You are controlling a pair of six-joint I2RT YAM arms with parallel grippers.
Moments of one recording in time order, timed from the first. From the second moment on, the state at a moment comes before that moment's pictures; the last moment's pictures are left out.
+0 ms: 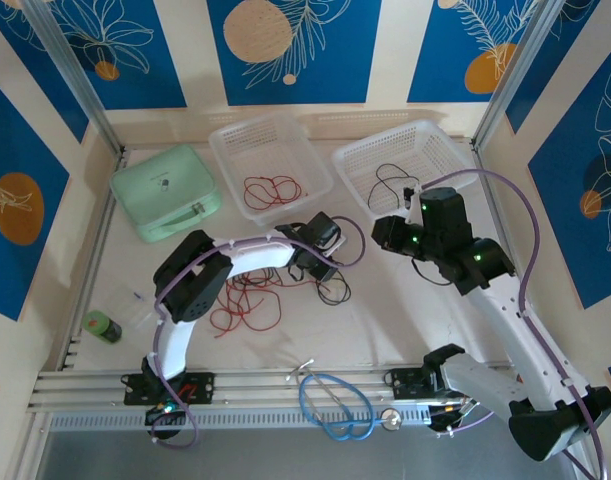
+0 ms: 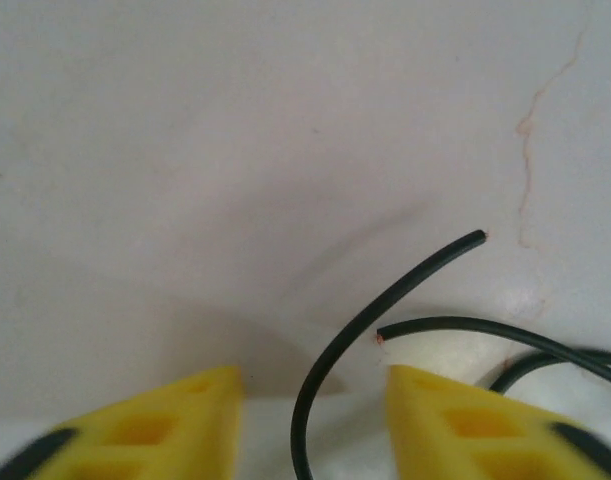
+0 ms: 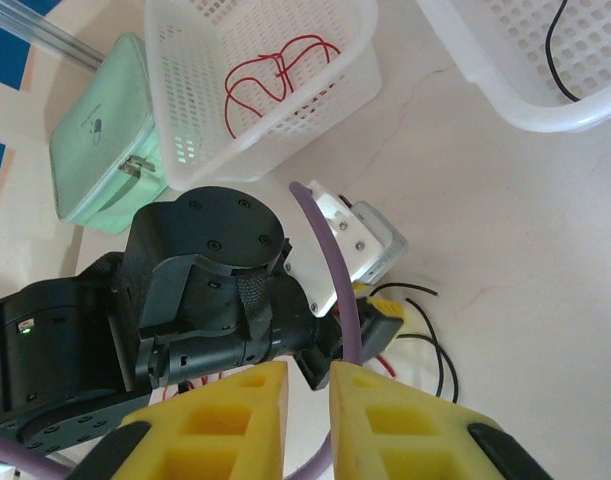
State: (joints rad) left arm -0.87 2.05 1.39 -0.45 0.03 -0.10; right arm 0.39 0.94 1.07 -0.80 -0.21 0.63
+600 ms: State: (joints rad) left arm -0.87 1.97 1.39 -0.44 -0.02 -0.08; right arm 0.40 1.12 0.75 -0.71 -0.23 0.73
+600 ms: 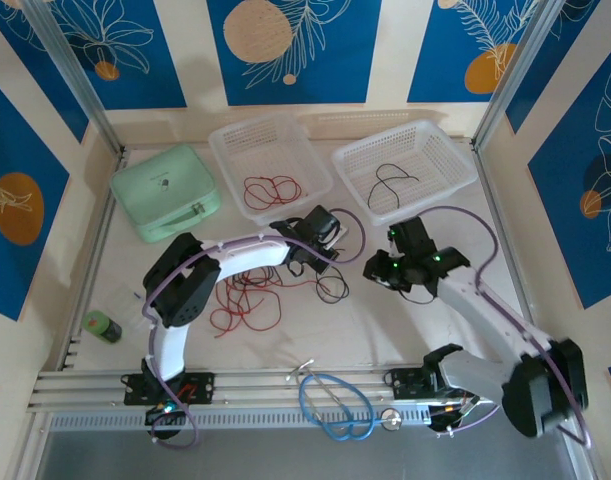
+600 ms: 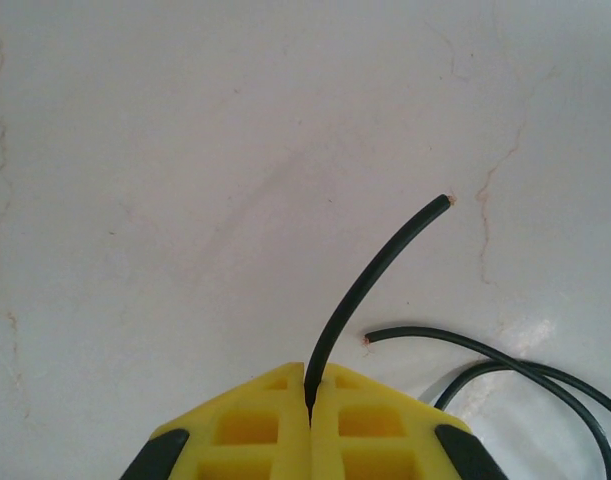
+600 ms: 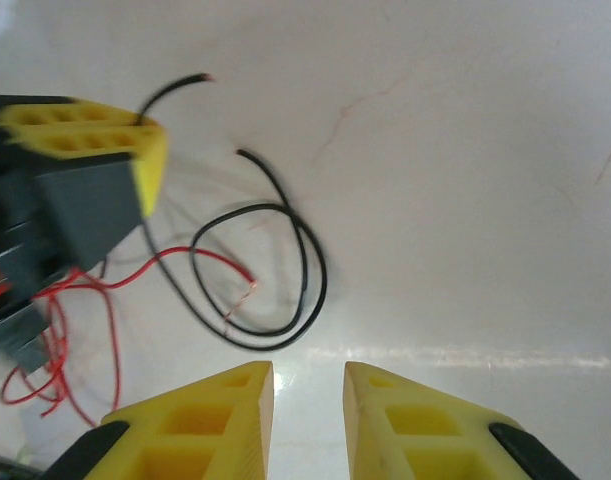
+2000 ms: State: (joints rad) left arm -0.87 1.91 1.14 -0.21 0.01 -0.25; right arm 0.58 1.64 1.07 -0.70 -0.13 0.76
